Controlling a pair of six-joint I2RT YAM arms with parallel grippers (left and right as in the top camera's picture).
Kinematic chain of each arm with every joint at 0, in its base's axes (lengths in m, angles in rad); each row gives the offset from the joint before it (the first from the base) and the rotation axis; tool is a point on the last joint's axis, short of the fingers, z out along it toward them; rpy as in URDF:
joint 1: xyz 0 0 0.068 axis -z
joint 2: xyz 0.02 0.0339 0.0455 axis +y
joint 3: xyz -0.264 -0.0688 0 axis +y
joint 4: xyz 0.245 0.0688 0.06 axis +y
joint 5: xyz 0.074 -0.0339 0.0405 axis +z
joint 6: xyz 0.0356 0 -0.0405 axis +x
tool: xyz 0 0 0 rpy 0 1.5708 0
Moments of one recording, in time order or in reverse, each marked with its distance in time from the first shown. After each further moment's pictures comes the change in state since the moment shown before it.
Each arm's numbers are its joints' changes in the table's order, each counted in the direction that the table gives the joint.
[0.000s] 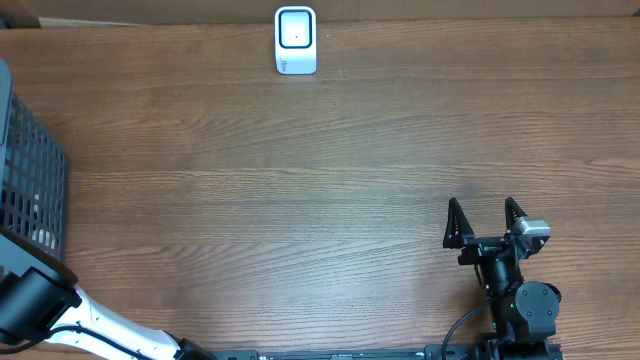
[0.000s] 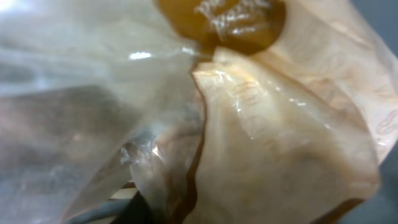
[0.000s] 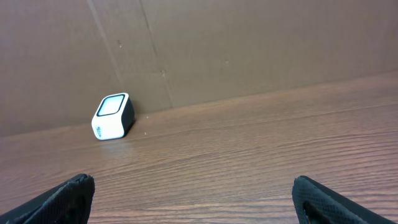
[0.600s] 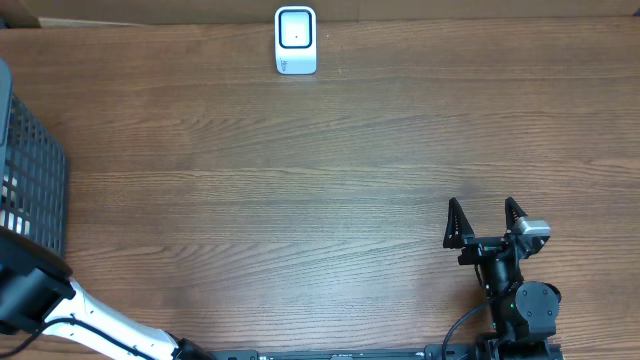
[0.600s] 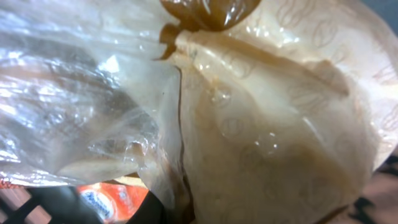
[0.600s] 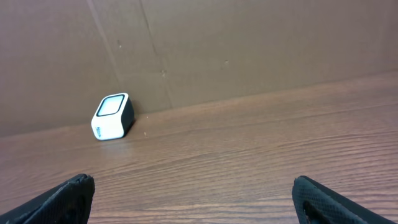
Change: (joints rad) left arm 0.000 0.079 -0.496 0.444 -0.052 -0.017; right arm 0.000 0.000 0.000 0.001 0.000 0.000
